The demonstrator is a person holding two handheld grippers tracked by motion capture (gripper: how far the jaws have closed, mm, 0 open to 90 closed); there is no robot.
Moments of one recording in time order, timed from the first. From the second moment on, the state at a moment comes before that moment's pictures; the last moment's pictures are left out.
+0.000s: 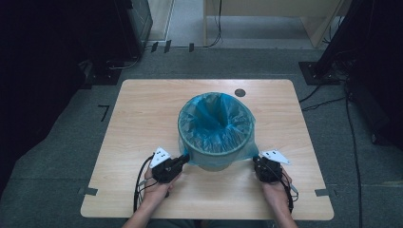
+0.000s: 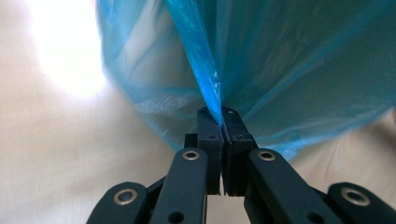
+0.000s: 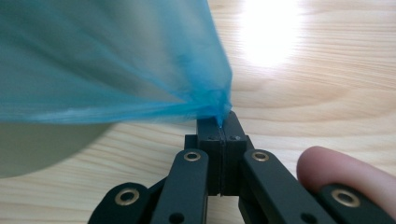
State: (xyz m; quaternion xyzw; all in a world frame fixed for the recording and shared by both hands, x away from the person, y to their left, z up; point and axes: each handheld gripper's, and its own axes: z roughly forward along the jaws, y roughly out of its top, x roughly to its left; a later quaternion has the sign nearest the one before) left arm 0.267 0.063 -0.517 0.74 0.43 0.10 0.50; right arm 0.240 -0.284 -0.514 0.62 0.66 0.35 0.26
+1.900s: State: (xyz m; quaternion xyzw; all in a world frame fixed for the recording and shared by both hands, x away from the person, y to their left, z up) left arm 0.295 0.057 -0.446 0.60 0.47 0.24 0.60; right arm 0.278 -0.261 -0.429 0.55 0.53 0.57 0.31
